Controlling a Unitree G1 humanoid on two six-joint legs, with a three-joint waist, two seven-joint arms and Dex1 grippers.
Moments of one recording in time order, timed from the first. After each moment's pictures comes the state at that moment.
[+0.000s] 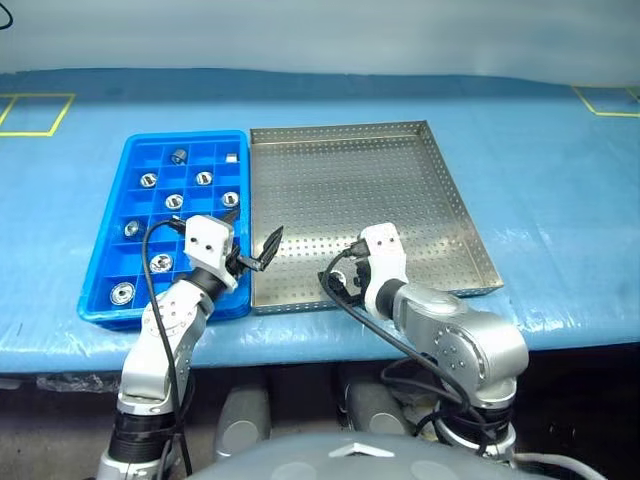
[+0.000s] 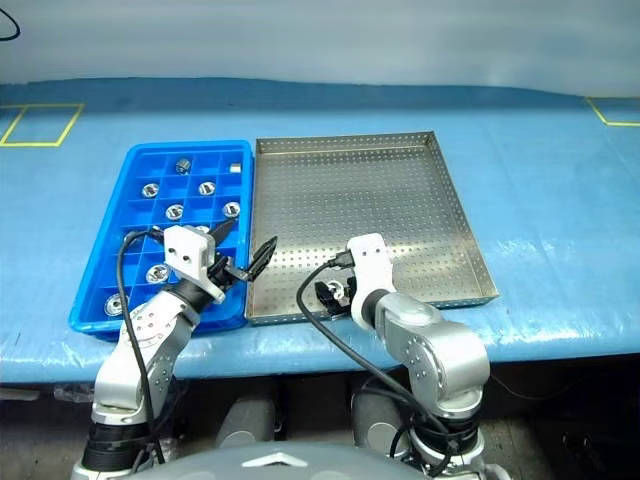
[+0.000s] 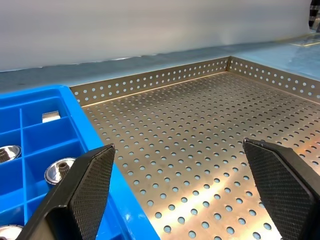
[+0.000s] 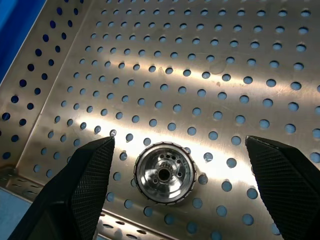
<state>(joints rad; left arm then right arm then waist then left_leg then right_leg) 0.04 0.25 -0.02 -0.43 -0.22 0.36 -0.37 -0.17 0.04 0.09 -0.72 0.23 1.54 0.14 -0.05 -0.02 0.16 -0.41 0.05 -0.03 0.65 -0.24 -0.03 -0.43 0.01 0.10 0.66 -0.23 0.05</state>
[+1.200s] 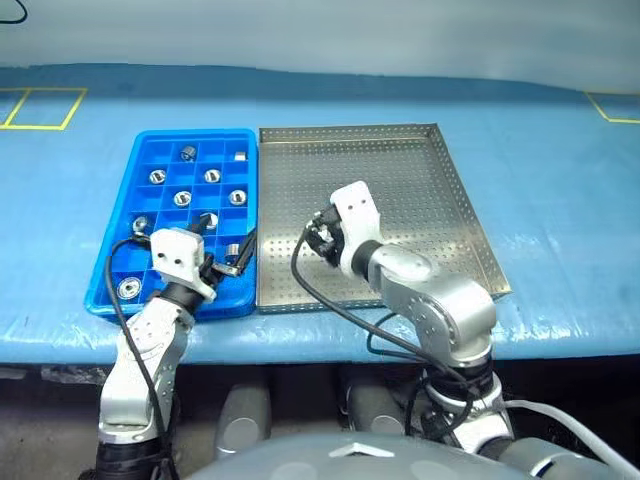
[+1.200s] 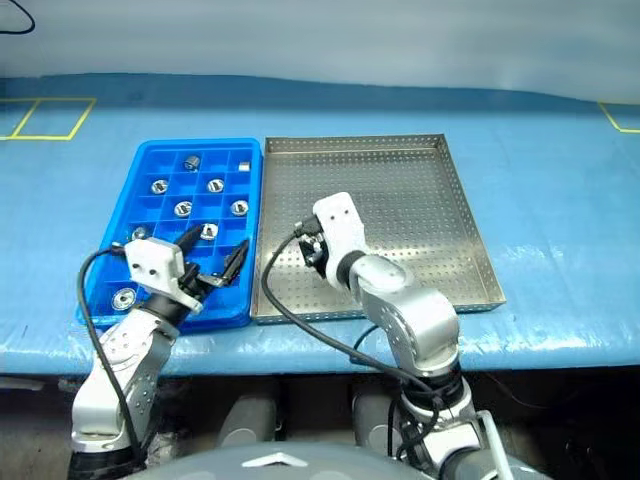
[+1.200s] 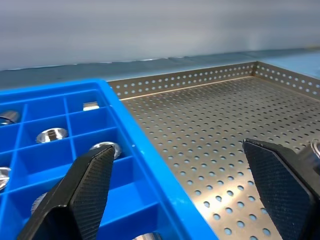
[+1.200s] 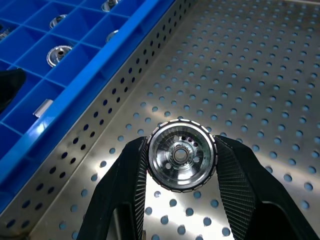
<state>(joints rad) 0.18 0.24 0.09 -0.54 -0.25 0.32 -0.30 -0.41 0.00 0.23 -0.52 0.22 1.25 0.13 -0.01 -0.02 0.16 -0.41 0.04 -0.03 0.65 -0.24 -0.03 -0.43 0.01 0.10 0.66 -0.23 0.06</state>
